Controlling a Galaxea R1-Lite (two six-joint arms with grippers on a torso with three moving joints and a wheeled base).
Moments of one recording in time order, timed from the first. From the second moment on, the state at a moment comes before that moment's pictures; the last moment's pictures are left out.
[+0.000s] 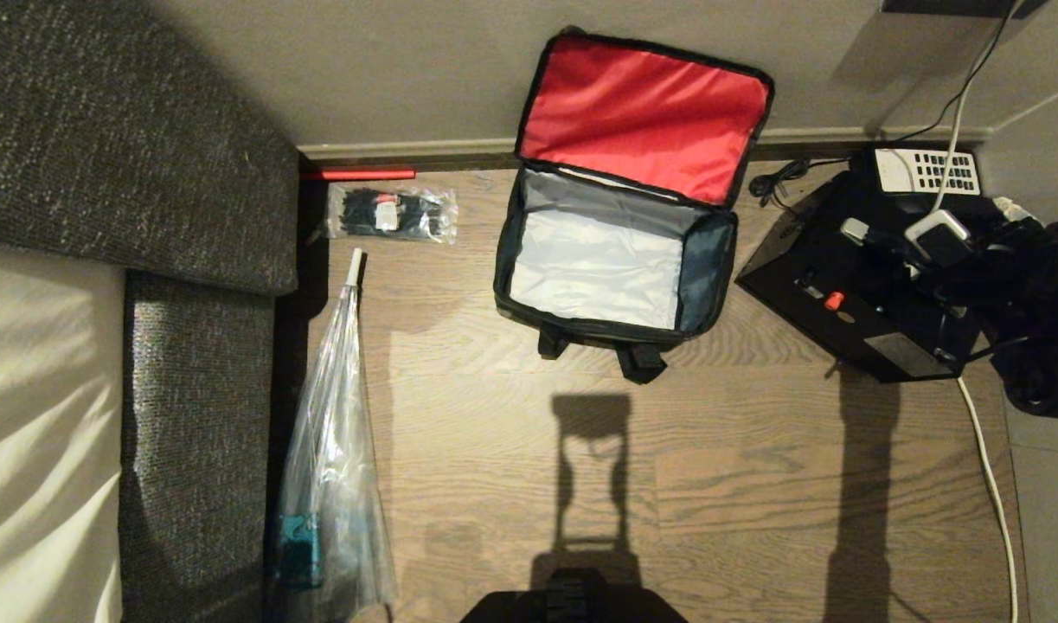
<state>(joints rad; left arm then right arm) 0.00 0.00 0.00 0.01 0.00 0.00 -0.30 2.15 -1.08 -1.25 -0.11 -1.05</state>
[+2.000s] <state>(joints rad) 0.00 0.00 0.00 0.01 0.00 0.00 -0.23 1.67 -0.78 -1.14 -0.24 -1.13</state>
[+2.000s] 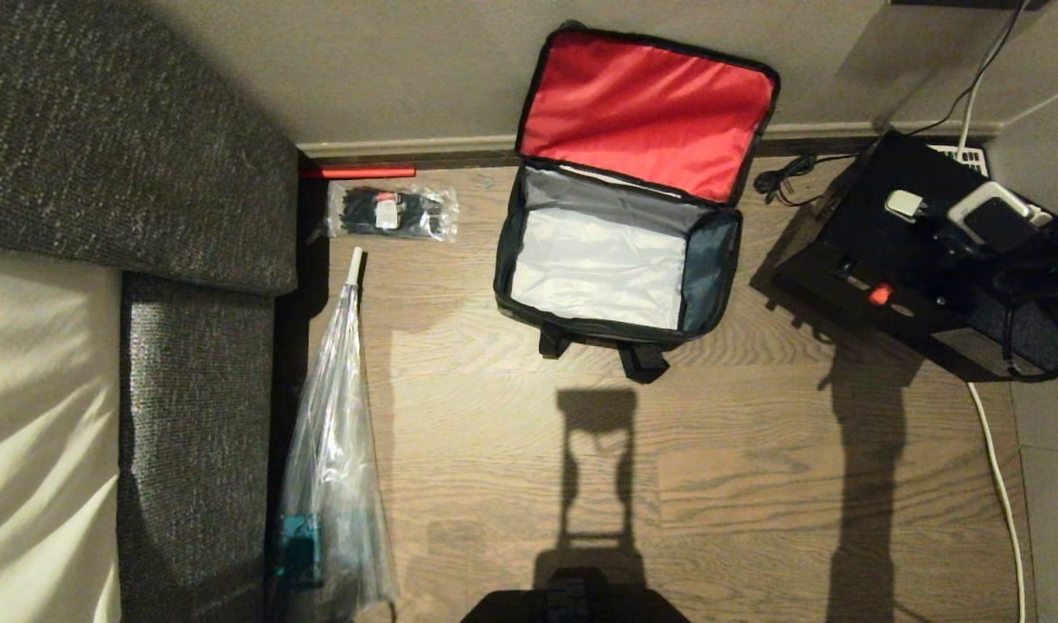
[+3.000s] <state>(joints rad) 0.00 0.00 0.00 0.01 0.00 0.00 0.10 1.40 -0.85 -0.88 -0.25 -1.12</state>
